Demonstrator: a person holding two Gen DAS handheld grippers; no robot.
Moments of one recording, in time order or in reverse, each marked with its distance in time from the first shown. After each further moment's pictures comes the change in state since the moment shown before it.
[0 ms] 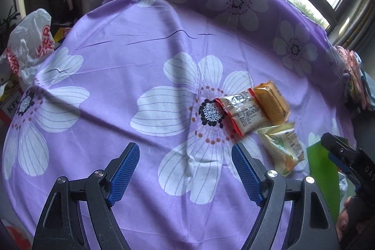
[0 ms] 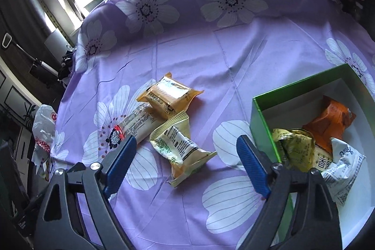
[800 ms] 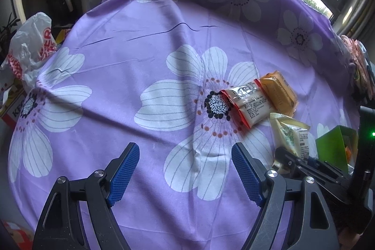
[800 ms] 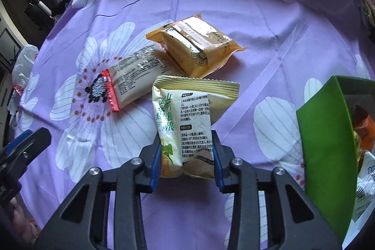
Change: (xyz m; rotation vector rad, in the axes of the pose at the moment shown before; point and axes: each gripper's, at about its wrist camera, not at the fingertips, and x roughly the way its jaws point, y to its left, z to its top) left arm 0.006 -0.004 -0.003 0.033 0.026 0.039; right arm 0.069 0.036 -0.026 -0.198 0.205 -0.035
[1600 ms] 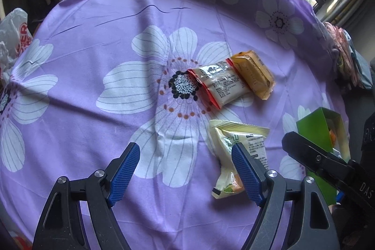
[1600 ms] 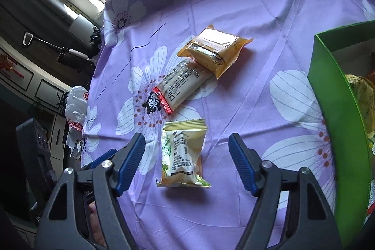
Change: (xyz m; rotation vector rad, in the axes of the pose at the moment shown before) left arm 0.010 -0.027 -0.012 0.052 0.100 -0.137; right arm -0.039 -0.019 -0.017 0.248 -0.052 0.317
